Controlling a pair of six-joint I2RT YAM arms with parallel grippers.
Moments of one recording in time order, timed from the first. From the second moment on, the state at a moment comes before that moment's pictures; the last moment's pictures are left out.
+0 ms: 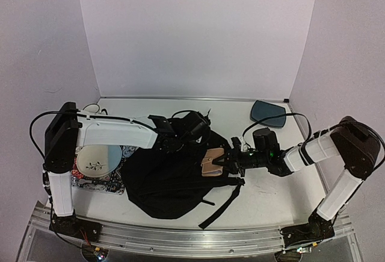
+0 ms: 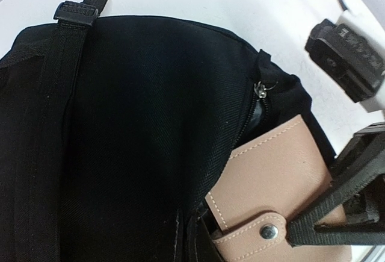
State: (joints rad) left arm -1.09 1.96 1.50 -0.43 -0.25 -0.29; right arm 0.65 1.65 0.55 0.95 -0.51 1.24
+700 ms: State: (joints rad) left arm -1.08 1.91 1.43 -0.37 -0.11 -0.34; right arm 0.63 1.76 0.49 1.30 -0.43 1.46
